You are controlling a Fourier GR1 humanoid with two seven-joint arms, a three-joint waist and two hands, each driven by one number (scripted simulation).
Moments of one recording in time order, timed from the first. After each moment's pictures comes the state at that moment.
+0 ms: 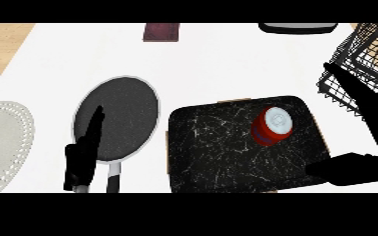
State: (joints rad) left arm 0.07 0.18 -0.17 -1.43 0.03 0.28 -0.01; right arm -0.28 -0.85 0.32 -2.12 0.14 0.02 0.99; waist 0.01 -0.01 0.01
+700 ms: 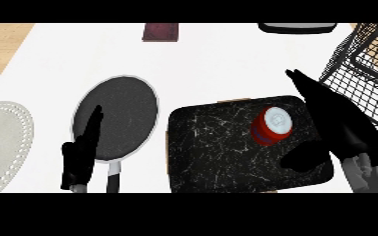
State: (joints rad) left arm 0.07 0.18 -0.15 -1.43 0.03 0.25 0.00; right arm -0.42 -0.71 0.49 -1.95 0.28 0.14 1.08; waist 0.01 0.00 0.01
